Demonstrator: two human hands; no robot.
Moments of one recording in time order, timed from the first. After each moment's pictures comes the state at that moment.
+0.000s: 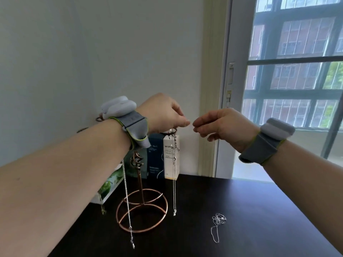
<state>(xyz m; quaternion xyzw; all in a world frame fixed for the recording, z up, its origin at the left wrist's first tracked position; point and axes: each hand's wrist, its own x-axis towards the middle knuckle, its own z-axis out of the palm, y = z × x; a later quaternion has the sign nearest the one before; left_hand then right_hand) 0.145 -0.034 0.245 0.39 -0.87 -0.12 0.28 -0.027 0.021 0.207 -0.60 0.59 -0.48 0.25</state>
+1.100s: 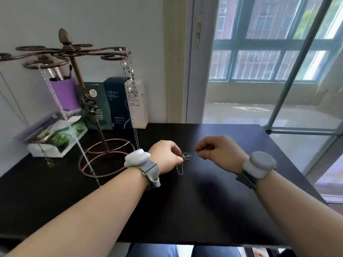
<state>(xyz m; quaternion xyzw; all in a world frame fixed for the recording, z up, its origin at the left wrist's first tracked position) 0.073 0.003 0.004 0.43 -0.84 -0.30 0.14 -0.081 0.099 0.021 -0.58 0.73 -0.32 0.18</state>
